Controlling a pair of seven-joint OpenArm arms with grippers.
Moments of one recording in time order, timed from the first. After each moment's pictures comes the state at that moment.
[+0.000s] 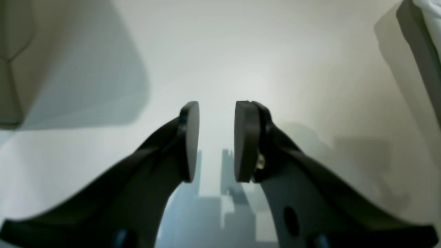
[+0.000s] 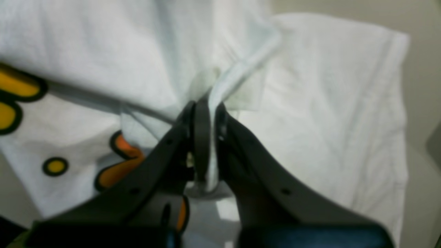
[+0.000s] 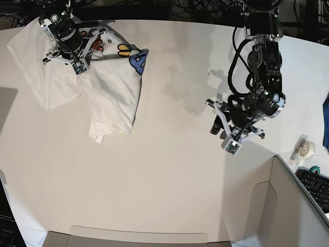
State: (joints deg) left arm -7.4 -10.6 -3.0 101.8 -18.7 -28.2 62.6; right arm -30.9 34.4 -12.4 118.8 6.8 -5.1 -42.7
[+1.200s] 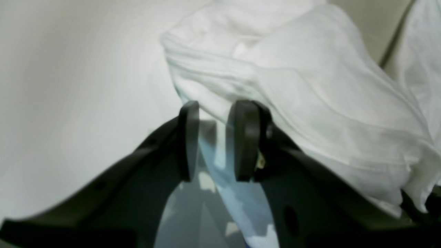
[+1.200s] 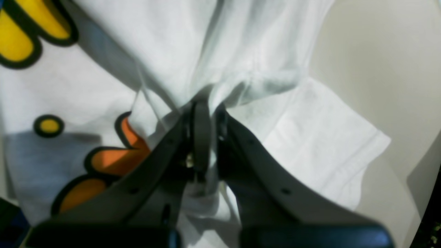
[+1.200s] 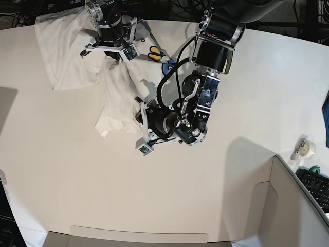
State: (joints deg) left arm -23.2 8.1 14.2 74.8 -18.3 -27.6 71.3; right arm -27.3 19.0 -31.0 118.7 -24.2 -5.0 -53.7
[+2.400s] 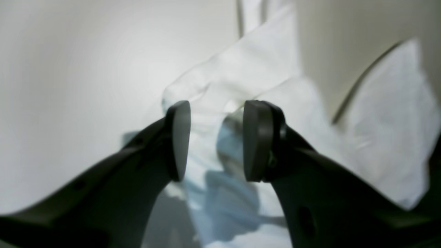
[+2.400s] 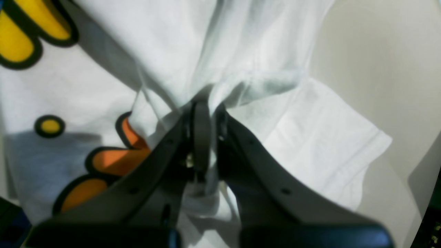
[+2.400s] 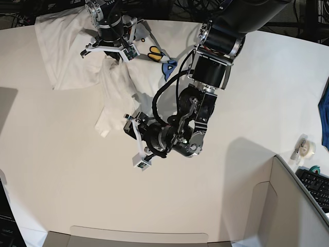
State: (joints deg) left arm -29.0 8.7 14.2 66.9 -28.7 -19.9 67.6; right arm -27.4 18.9 -31.0 118.7 -24.2 -5.0 -53.6
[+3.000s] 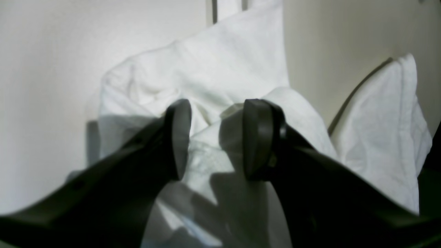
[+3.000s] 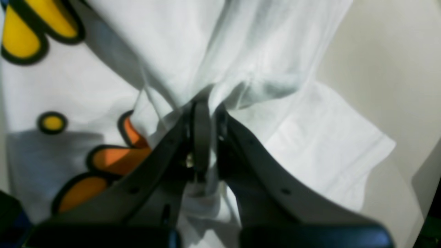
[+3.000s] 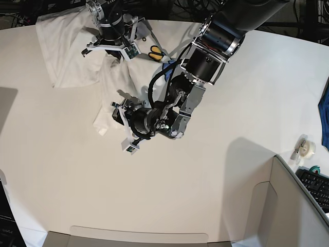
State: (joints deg) left arm -27.4 8.7 25.0 58.5 -31.4 -12.9 55.7; right arm -27.8 18.9 -31.1 118.7 -24.3 -5.0 -53.4
